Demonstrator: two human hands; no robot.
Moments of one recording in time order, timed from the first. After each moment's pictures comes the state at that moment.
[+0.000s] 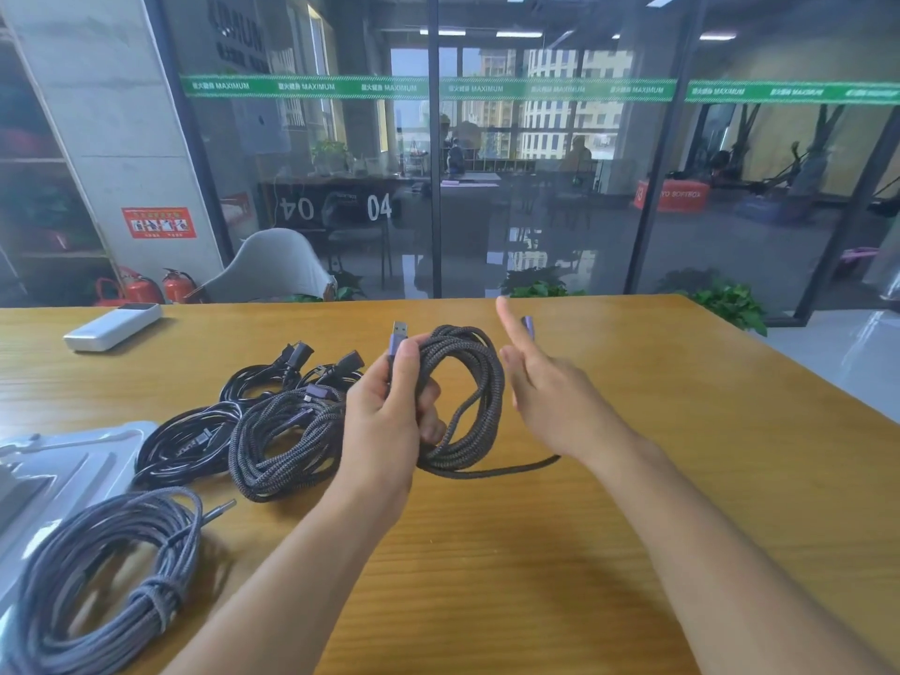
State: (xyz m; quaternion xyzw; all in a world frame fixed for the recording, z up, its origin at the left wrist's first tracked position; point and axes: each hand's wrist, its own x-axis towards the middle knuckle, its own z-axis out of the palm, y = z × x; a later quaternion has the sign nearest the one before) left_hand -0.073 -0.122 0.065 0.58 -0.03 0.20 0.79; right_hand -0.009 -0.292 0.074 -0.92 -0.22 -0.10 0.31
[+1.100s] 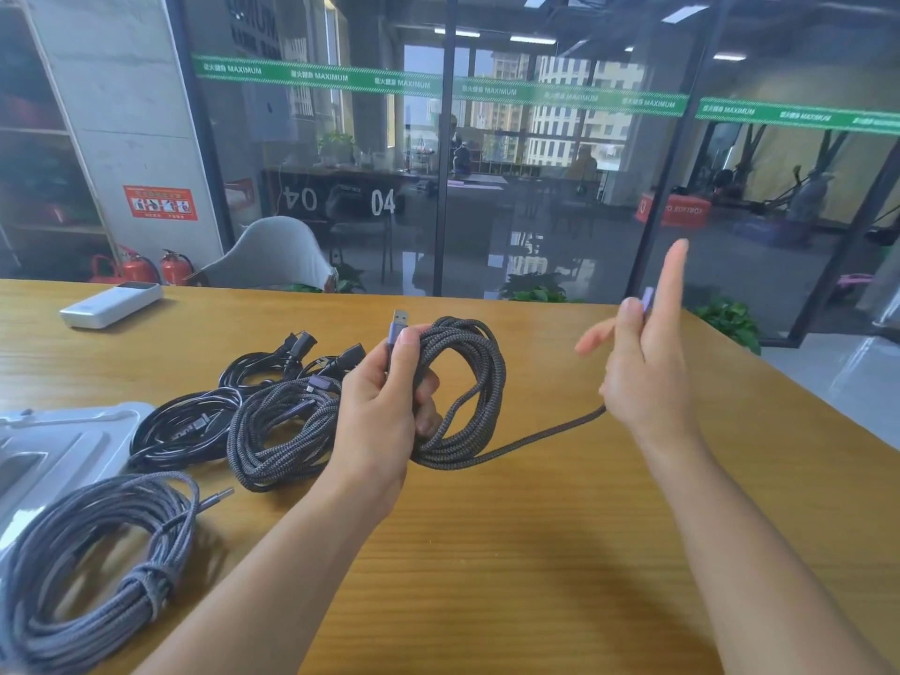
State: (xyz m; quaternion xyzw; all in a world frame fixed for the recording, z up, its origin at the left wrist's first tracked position) left_hand -0.075 -0.111 0.072 0.56 -0.03 0.19 0.81; right_hand -0.006 -0.326 0.095 -0.78 -0.13 -0.33 0.51
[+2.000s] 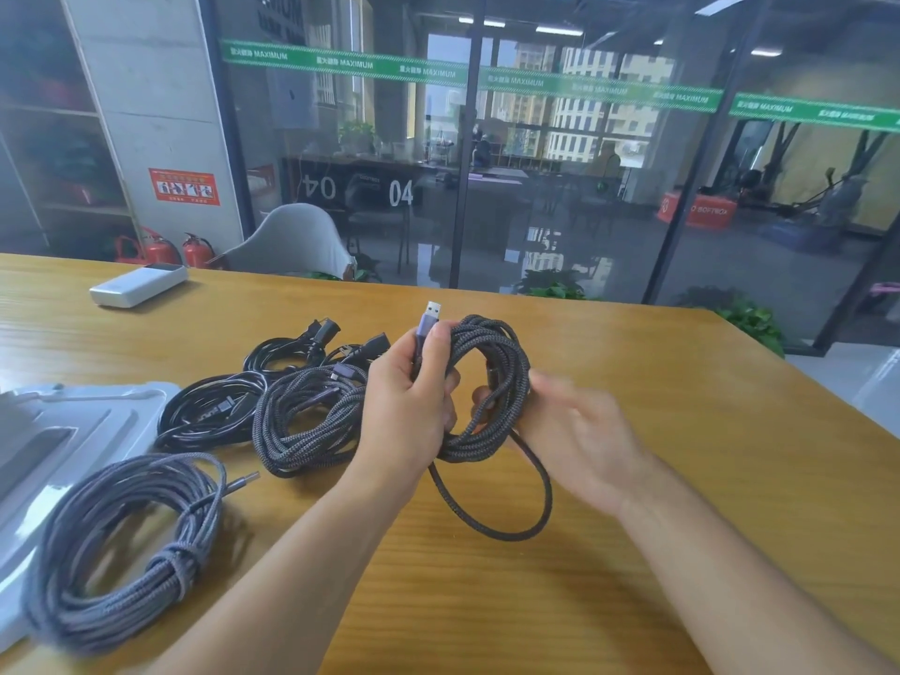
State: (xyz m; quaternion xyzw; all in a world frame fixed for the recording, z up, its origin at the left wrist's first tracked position) left_hand -0.070 -0.104 0.065 0.62 -0.04 0.23 0.75; right_hand -0.025 -0.269 0.063 -0.53 -0.28 0.25 0.76
